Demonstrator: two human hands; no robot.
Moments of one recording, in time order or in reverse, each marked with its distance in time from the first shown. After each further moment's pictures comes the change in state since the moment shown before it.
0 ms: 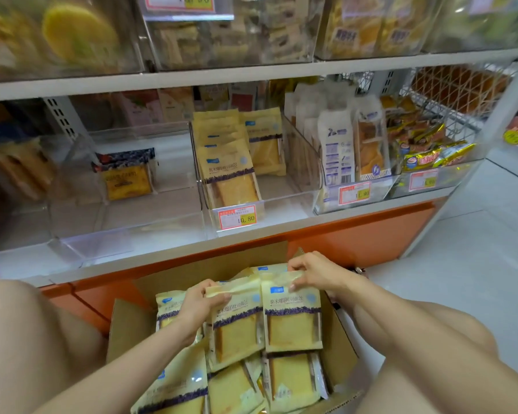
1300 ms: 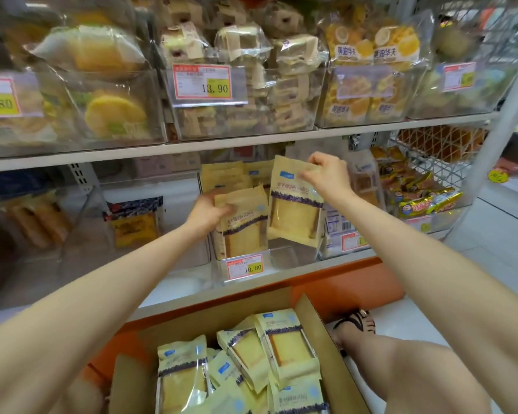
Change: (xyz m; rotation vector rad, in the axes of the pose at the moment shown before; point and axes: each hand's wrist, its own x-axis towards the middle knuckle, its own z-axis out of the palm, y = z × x) left_hand 0.060 0.231 -0.029 0.224 0.105 0.532; right_hand 0.044 -0.123 -0.190 0.073 0.977 -0.064
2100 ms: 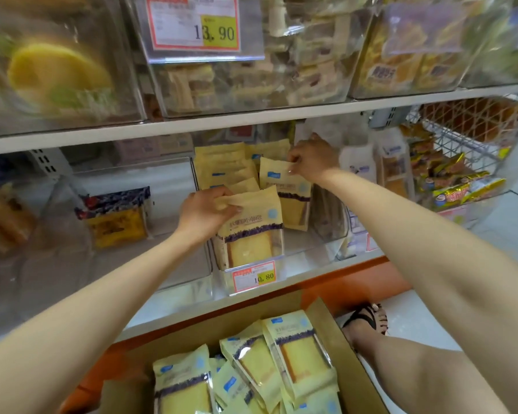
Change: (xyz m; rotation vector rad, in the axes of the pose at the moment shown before) left_hand 0.035 -0.042 0.000 0.386 0.043 0.161; right_hand 0.078 0.033 0.080 -0.518 -0.301 -0.188
